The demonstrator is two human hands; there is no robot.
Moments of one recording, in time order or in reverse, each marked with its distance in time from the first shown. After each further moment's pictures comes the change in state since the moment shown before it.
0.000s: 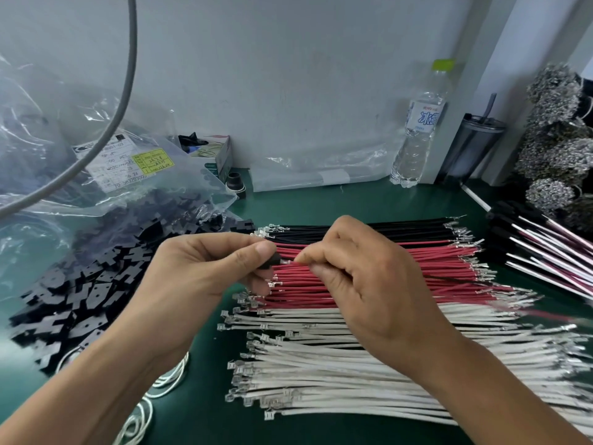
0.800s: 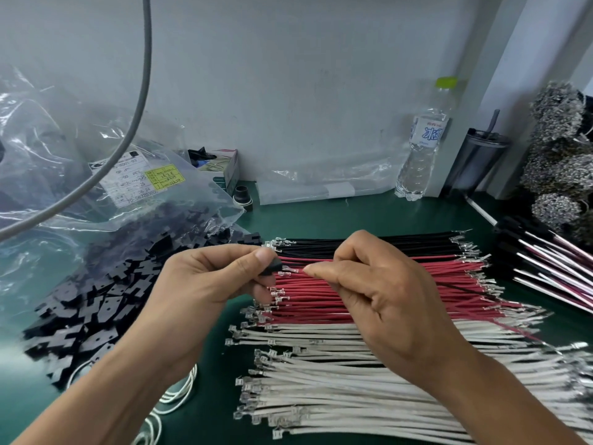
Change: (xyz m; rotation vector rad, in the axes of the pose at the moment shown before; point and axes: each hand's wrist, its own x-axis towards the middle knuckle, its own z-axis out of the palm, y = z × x) left_hand 0.004 -0.001 -0.006 -0.092 0.016 -0.040; right_hand -0.001 0.013 -0.003 -0.008 0.015 -0.071
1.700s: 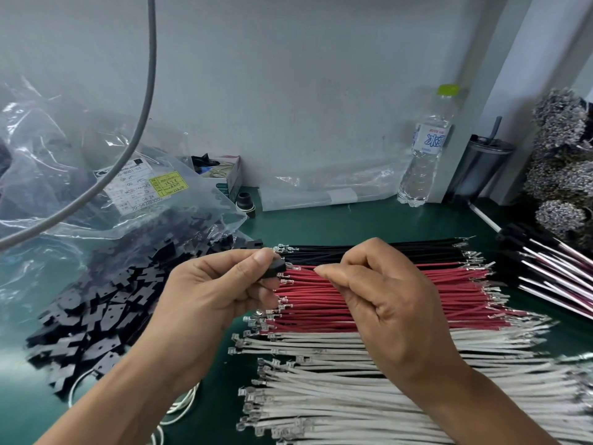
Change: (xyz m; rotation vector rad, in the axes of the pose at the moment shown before) left_hand 0.005 -0.010 -0.001 -0.117 -0.009 0.014; right_hand -0.003 0.000 0.011 -0.006 0.166 0.037
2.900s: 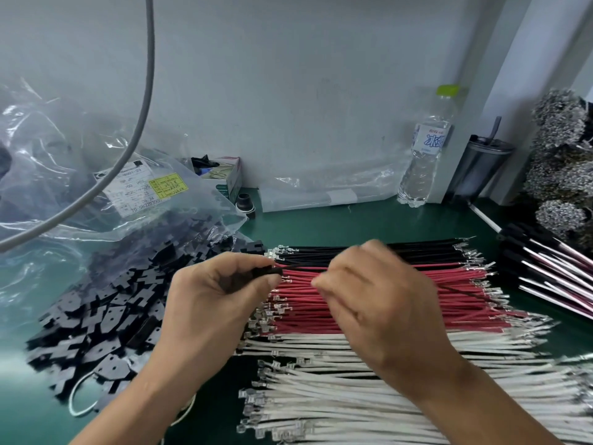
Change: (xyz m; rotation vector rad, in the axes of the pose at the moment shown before) left_hand -0.001 -0.015 0.001 0.504 0.163 0.296; right_hand 0.004 0.001 0.004 -0.251 -0.097 -0.133
